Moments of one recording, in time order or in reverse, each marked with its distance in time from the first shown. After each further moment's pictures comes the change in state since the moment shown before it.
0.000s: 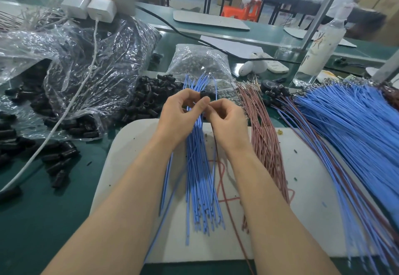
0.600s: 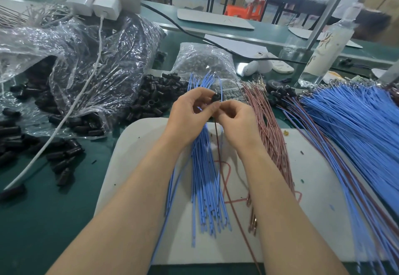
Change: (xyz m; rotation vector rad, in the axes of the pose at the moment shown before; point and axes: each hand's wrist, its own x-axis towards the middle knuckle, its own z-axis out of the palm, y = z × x) left_hand -0.002 0.007 0.004 0.007 -0.032 0.004; right_hand 0.007 0.006 -0.007 -0.005 -0.044 0.036
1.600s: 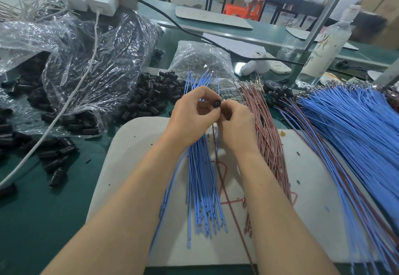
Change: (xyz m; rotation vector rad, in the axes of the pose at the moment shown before) left_hand -0.006 0.010 0.005 -0.079 -0.071 -0.050; right_hand -0.004 -0.004 -0.003 -0.295 0.068 -0.136
